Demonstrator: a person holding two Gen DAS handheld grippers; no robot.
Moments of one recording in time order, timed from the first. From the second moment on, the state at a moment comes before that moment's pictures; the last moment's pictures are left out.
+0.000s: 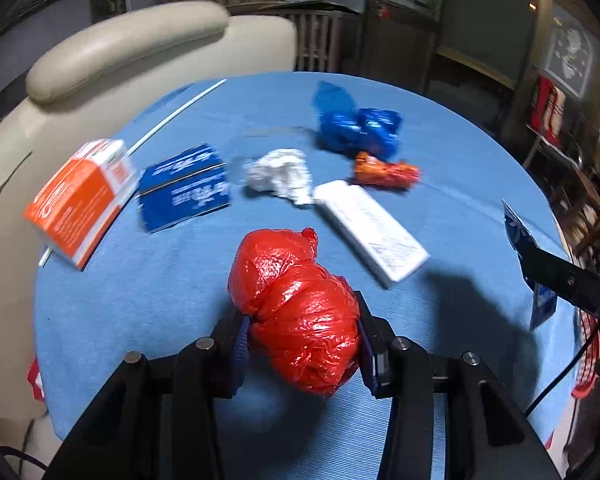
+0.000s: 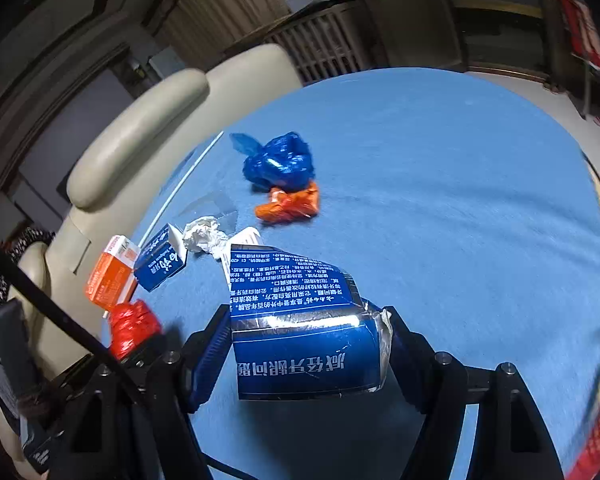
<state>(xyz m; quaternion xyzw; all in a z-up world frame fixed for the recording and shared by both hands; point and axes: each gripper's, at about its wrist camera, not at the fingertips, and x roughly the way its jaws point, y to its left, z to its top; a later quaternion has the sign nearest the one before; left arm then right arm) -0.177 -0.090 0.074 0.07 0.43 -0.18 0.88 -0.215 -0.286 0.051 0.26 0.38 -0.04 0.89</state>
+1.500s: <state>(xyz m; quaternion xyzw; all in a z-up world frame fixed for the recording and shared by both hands) -0.251 -0.229 0.117 0.15 0.39 -0.32 0.85 -0.423 -0.436 0.052 0.35 0.27 -0.25 0.86</state>
